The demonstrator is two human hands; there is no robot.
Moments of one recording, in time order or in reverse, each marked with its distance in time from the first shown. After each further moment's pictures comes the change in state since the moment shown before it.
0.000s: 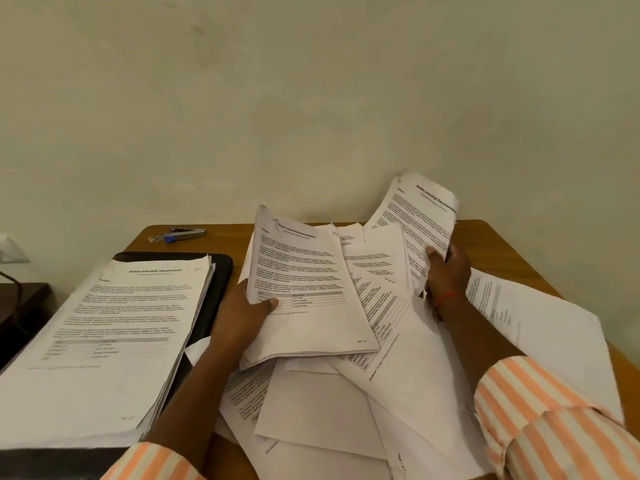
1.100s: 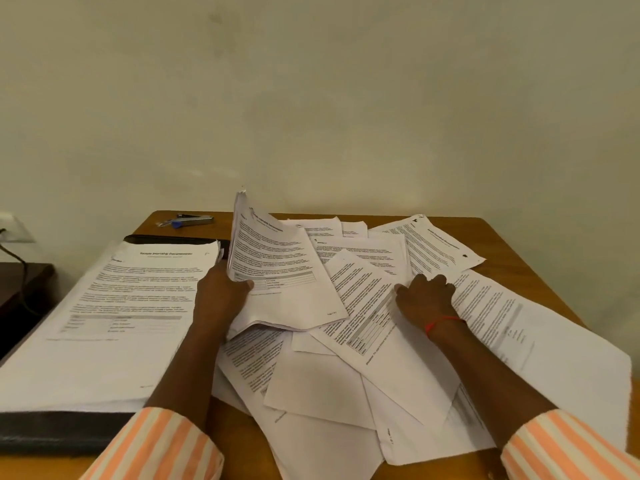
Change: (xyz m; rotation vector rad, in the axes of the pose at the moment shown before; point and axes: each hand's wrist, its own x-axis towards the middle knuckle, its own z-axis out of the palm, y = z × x) left_hand 0.003 0.004 -0.037 0.225 0.143 -0.043; right_hand -0.084 -0.034 -0.008 -1.164 -0.484 0.046
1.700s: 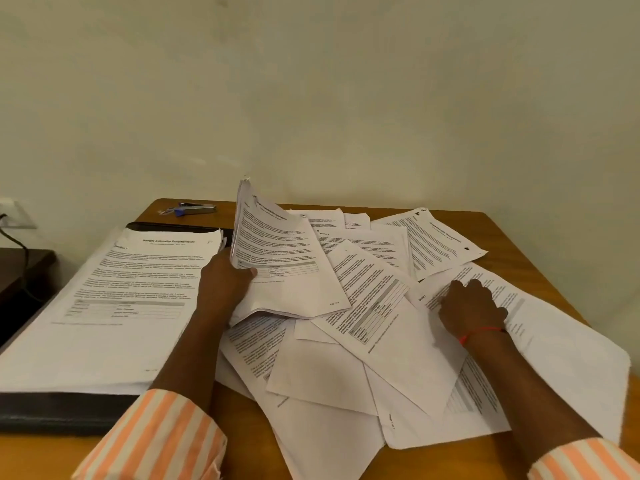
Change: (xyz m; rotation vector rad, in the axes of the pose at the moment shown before) left_hand -0.001 0.000 -0.001 -0.067 0.001 -0.003; right_hand -0.021 0.058 -0.012 -0.251 0.135 0.054
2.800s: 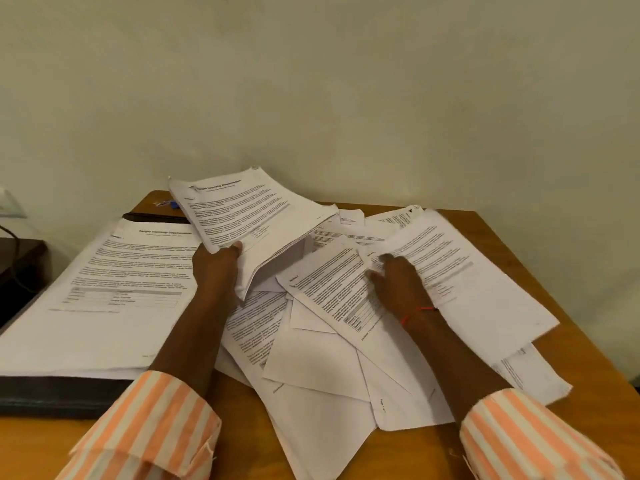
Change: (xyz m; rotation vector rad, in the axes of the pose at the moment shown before) left_hand 0.009 -0.003 0.011 -0.731 0.224 -0.200; right_hand -0.021 -0.086 -0.011 0.430 0.057 -0.345
